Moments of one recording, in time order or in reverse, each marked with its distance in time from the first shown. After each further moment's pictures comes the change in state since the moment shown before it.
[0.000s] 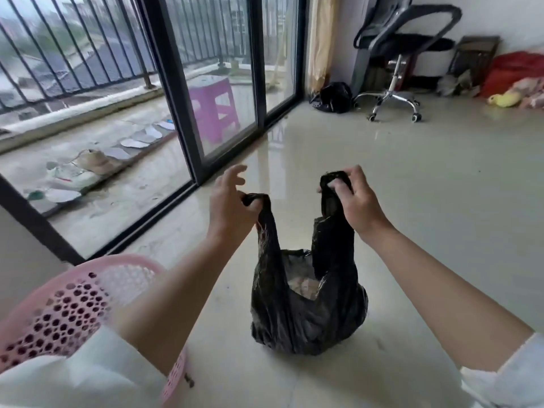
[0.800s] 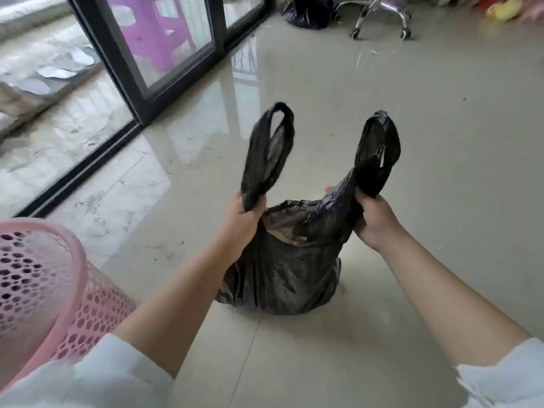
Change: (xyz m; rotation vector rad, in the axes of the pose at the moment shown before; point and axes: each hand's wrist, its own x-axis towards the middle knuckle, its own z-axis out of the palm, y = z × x) left_hand -0.070 -0.045 0.139 -0.323 -0.421 -0.479; right_hand -0.041 0.150 -0.074 0.657 0.073 0.597
